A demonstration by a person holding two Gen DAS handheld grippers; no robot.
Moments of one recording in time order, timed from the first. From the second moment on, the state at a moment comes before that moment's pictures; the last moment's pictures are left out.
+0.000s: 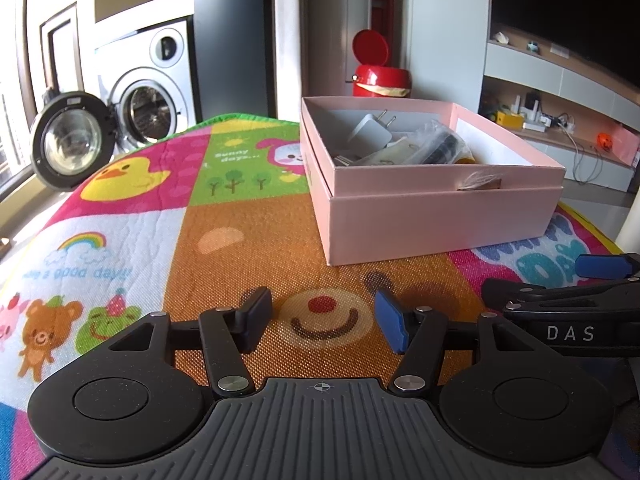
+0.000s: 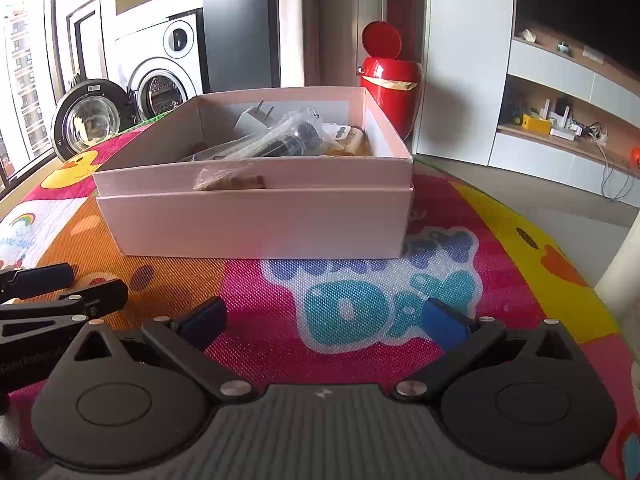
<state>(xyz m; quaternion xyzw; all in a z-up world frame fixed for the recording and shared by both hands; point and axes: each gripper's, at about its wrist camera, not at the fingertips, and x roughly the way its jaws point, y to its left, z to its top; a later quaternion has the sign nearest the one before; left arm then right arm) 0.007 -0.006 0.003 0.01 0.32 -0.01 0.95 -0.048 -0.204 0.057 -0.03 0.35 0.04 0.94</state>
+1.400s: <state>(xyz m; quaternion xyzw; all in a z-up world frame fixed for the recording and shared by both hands) 0.004 -0.007 0.003 0.01 0.32 -0.02 0.95 -0.048 -0.204 0.057 -0.03 0.34 0.04 0.94</state>
